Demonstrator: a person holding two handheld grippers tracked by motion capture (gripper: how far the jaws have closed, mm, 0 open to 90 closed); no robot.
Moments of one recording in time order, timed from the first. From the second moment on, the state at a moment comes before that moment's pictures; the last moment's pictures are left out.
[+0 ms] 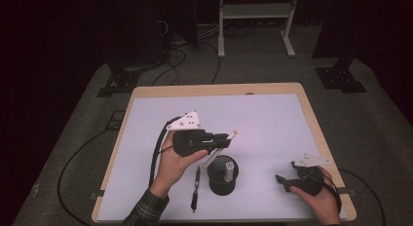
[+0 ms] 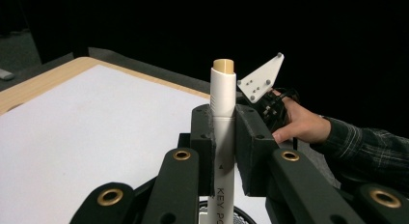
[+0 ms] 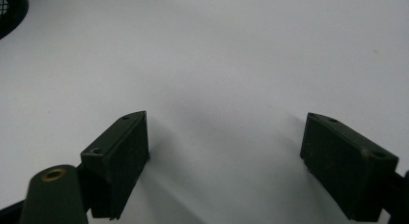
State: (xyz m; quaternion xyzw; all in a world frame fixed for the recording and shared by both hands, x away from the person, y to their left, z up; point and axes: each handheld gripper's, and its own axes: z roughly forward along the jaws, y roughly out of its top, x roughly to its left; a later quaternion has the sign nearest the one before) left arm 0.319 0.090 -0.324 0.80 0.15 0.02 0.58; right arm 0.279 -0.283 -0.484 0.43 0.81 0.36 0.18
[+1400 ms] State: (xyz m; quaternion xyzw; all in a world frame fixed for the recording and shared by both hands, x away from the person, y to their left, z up) left arm 0.333 0.071 -0.355 0.81 0.17 0.00 0.56; right arm 0.279 -0.283 -0.485 0.43 0.81 0.36 0.18
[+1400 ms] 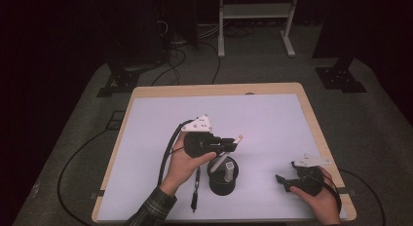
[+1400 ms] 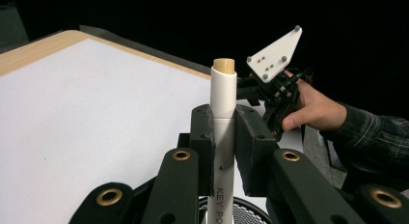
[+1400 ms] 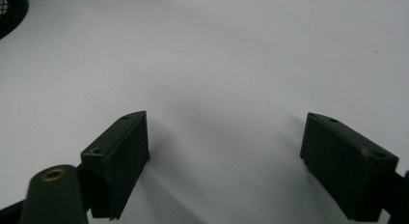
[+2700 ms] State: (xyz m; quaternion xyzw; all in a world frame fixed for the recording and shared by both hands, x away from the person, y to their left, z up) left arm 0.321 0.082 -0.389 0.83 0.19 0.03 0.53; right arm 0.279 -0.284 -0.485 0.43 0.81 0.36 0.18
